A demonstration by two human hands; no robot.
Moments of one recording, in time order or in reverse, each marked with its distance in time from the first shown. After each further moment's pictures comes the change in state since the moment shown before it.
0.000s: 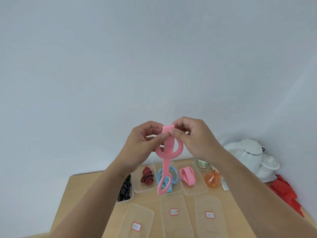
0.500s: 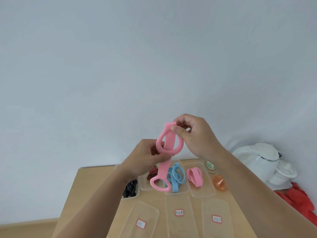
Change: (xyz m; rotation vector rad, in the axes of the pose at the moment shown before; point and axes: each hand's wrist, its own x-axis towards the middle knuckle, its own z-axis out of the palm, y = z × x) left_hand -0.004 -0.045 -0.021 0.232 -0.107 -0.174; right_hand 0.028 0.013 0.018 -0.016 -0.021 -0.007
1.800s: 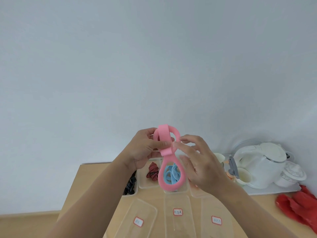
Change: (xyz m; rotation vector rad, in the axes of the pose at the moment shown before) left_hand 0.032 0.020 0.012 -0.494 0.067 -0.244; right_hand -0.052 0.089 0.000 -0.444 0.103 -0.560
